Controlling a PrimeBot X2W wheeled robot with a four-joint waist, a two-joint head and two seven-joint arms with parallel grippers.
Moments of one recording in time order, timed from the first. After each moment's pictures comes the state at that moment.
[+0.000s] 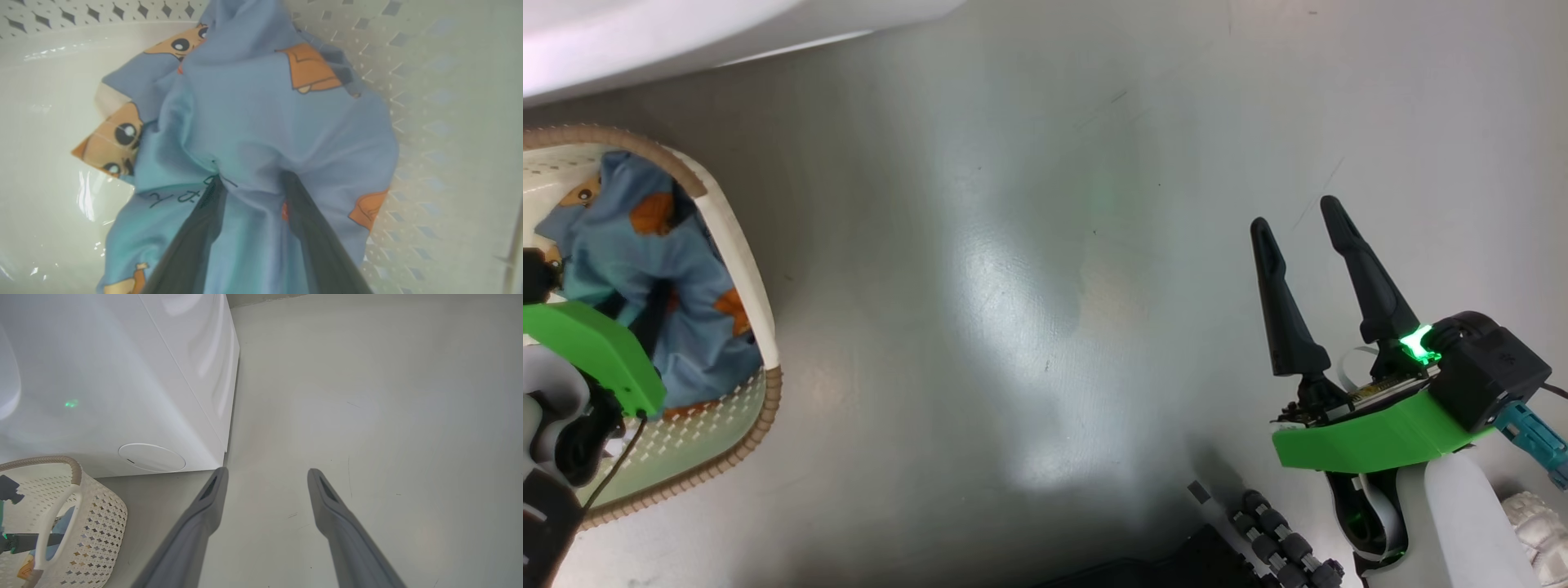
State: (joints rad) left arm -0.82 0.52 -0.76 0.86 -1.06 -0.13 -0.01; right arm -0.27 -0.05 0.11 -0.06 0.25 0.13 -0.25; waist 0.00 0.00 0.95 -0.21
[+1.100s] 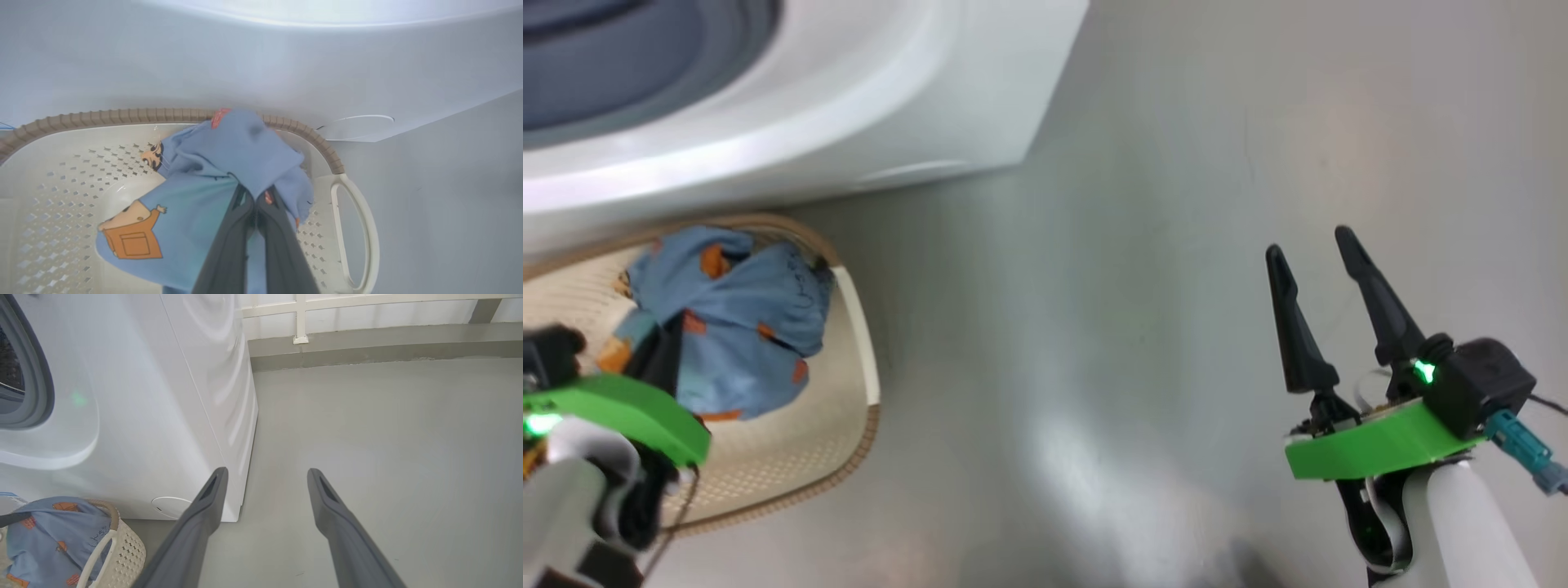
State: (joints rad) left arm -0.63 0.47 -0.61 0.73 -1.01 -0.13 -0.25; right arm -0.25 -0.05 0.06 0.00 0.18 0.13 -0.25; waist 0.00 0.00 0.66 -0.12
